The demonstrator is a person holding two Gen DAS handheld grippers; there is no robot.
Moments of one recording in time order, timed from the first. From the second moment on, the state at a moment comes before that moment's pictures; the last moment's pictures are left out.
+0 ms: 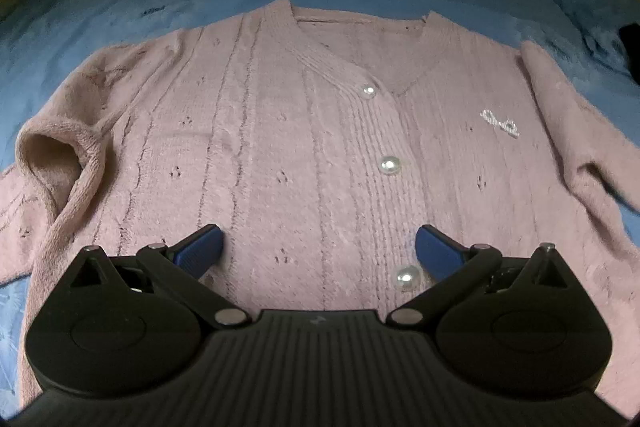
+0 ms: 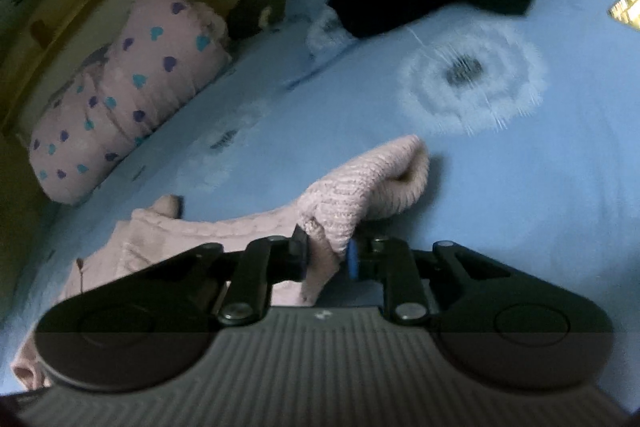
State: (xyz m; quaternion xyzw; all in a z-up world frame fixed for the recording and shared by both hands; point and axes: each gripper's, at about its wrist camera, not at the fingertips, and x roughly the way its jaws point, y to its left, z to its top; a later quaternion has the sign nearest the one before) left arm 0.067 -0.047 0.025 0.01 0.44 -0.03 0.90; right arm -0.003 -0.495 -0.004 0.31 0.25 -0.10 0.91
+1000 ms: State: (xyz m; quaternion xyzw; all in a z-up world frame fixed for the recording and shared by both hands) left arm 0.081 -0.031 0.079 0.01 0.41 -0.05 0.91; right arm 0.038 -0.401 0.141 0.24 0.15 0.03 0.96
